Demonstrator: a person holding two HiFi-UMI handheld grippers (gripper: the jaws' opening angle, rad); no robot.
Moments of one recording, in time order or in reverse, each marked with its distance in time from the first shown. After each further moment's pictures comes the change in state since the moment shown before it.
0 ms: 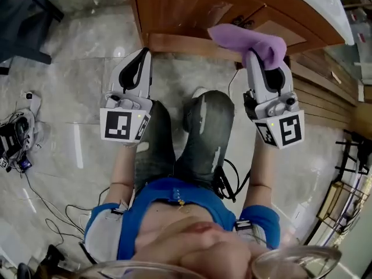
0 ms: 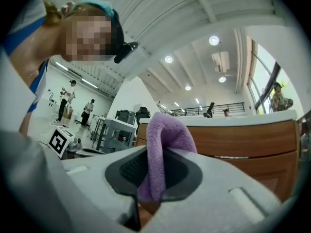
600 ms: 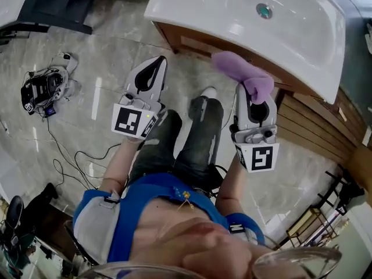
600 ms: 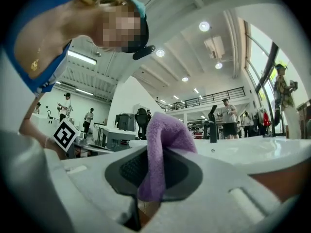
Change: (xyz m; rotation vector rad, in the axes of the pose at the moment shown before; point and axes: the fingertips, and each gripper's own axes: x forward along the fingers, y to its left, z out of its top) left arm 0.076 0.004 0.158 -0.055 0.217 0.119; right arm 0.059 -0.062 0.127 0.155 0.070 0.053
